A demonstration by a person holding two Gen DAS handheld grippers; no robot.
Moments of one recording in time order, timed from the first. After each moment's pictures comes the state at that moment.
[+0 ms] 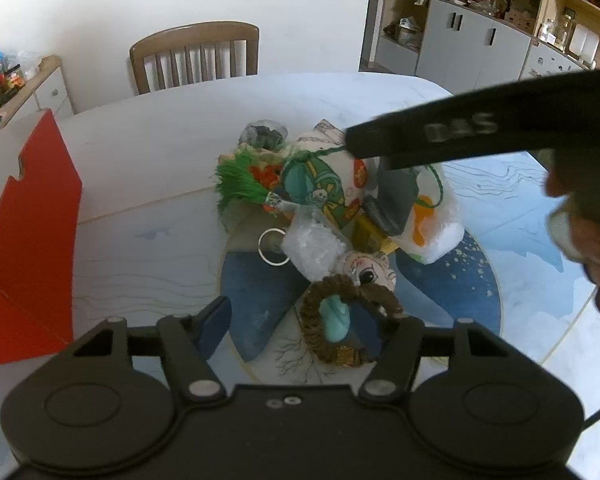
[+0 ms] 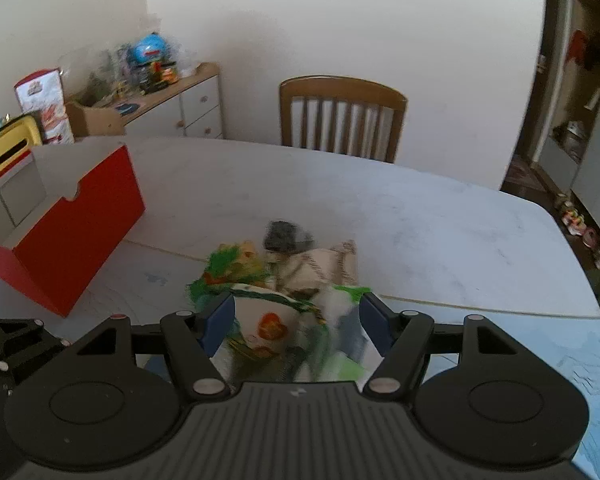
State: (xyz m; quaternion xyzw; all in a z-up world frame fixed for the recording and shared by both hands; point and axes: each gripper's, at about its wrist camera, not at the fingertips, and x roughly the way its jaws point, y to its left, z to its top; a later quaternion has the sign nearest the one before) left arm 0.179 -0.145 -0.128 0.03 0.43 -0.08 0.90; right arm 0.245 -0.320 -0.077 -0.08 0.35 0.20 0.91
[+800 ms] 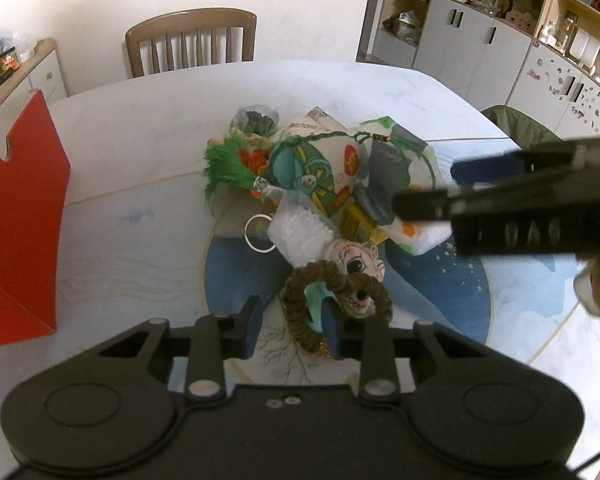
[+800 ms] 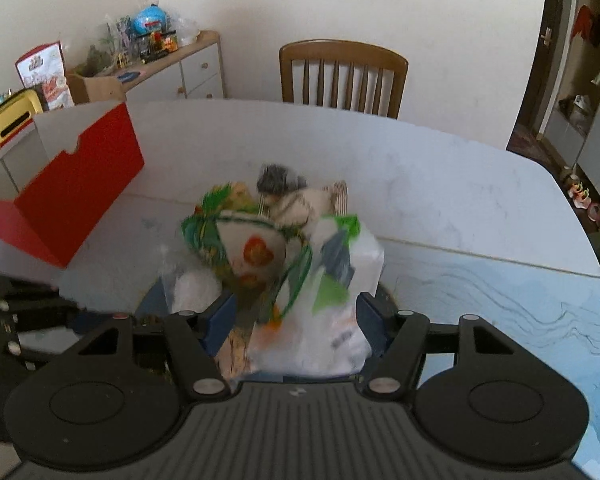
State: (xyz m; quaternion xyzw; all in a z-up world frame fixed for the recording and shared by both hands) left arm 0.181 -0.148 -0.135 0.01 0.44 -0.08 0.89; right arm 0.223 -0.346 -0.100 -0.08 0.39 0.20 0.89
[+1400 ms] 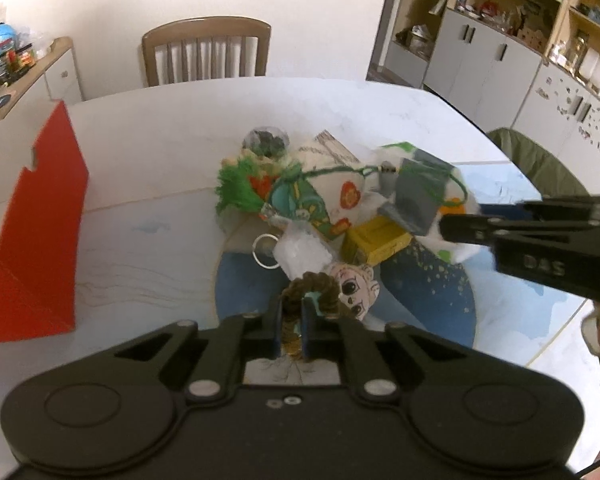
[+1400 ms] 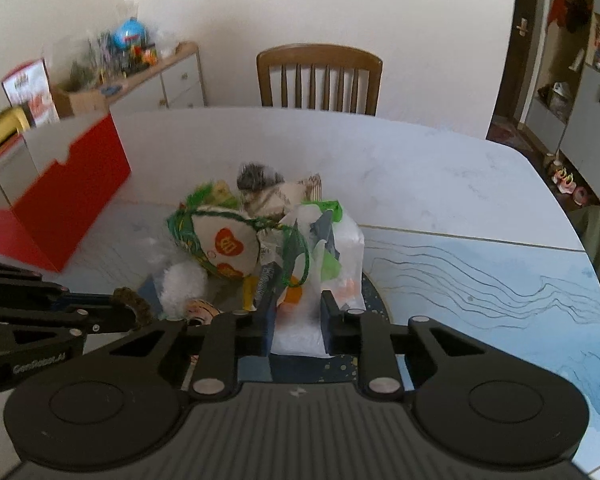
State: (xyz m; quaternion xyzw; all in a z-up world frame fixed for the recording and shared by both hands) left arm 0.173 -0.143 -0.106 -0.02 0.44 -0.06 0.90; right arm 0.203 -0.370 -0.088 -0.05 0.38 0.17 0.91
